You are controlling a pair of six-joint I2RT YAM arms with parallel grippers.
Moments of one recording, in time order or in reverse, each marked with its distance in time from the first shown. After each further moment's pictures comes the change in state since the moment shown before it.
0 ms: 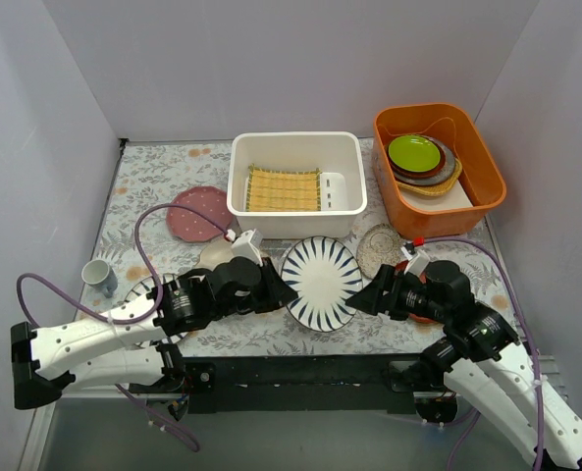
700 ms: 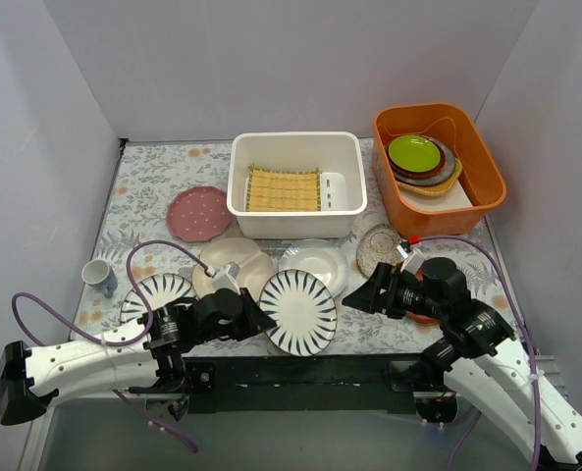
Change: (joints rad) left arm 0.000 -0.221 -0.369 0.045 0.045 -0.192; right arm 0.000 0.034 -0.006 0.047 -0.043 0.018
